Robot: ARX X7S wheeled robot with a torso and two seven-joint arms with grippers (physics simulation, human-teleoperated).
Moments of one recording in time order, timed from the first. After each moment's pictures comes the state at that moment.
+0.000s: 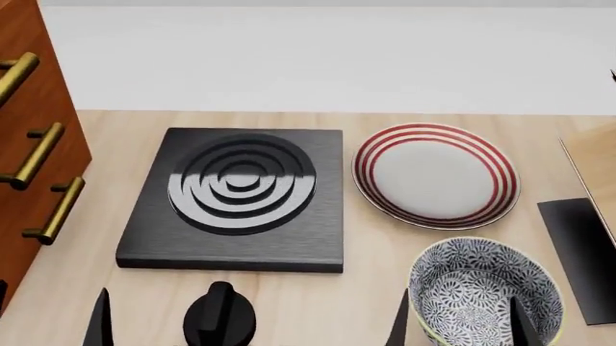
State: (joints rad) left arm 0.09 -0.31 0.14 0.52 -0.26 -0.20 -0.22; right arm -0.15 0.25 -0.11 -0.47 0.17 -0.05 0.25
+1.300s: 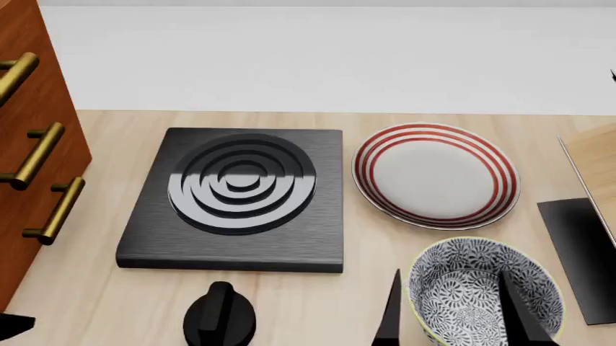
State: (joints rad) left arm -0.25 -1.08 -0.06 0.66 -1.08 -0.98 0.39; right arm -0.07 0.31 -0.13 -0.46 0.27 0.01 0.23
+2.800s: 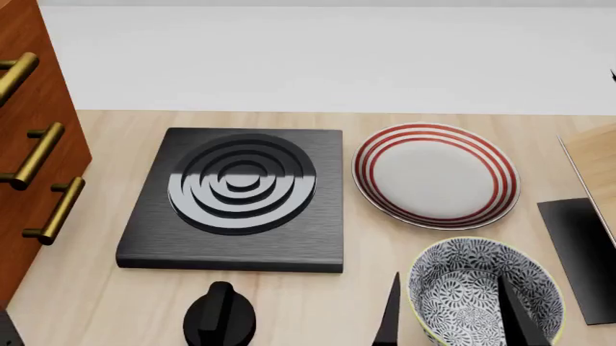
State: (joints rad) left arm -0.88 -1.02 0.72 0.48 -0.55 -1.36 0.47; right arm -0.07 0.32 -0.16 -0.43 0.25 -0.05 0.25
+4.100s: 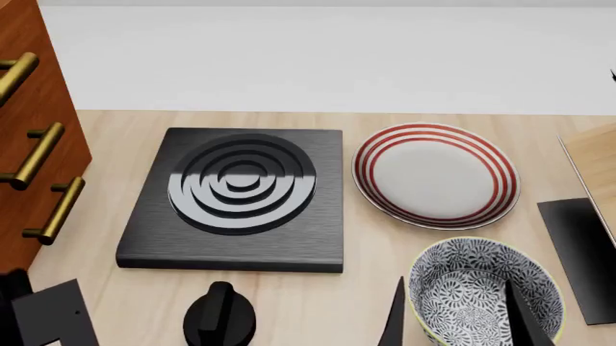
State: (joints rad) left arm -1.00 -0.83 1.03 0.35 -0.39 -1.30 0.49; right arm -0.10 0.34 -0.16 -0.46 0.25 -0.10 0.27
